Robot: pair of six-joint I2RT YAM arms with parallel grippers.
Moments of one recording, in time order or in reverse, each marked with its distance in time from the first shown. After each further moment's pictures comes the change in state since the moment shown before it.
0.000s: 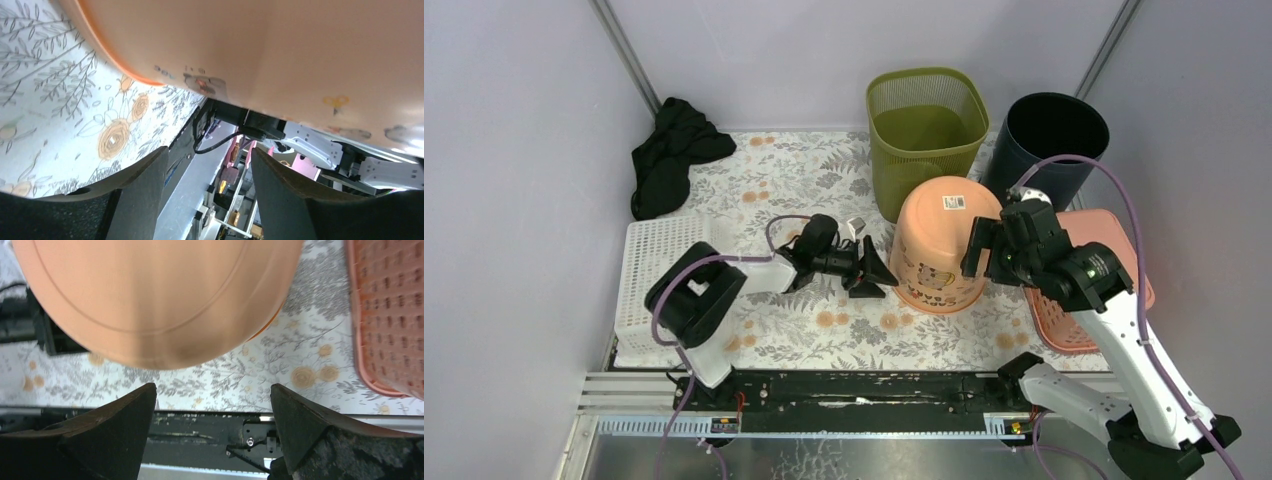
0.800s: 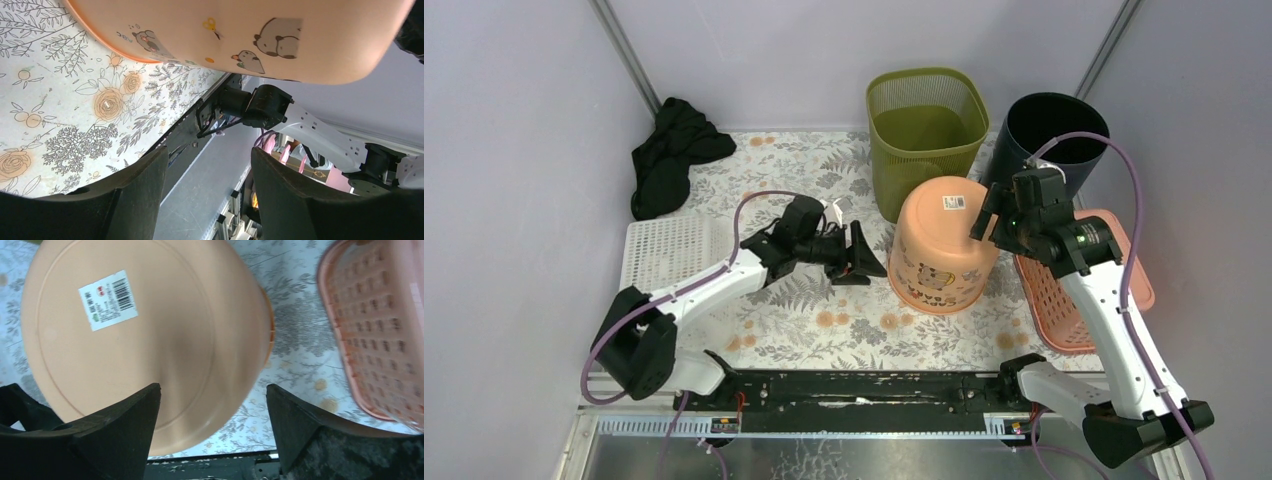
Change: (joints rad) left arm 0.000 -0.364 0.129 -0.598 -0.137 0.253; right arm -0.223 0.140 0.074 0.130 0.026 -0.042
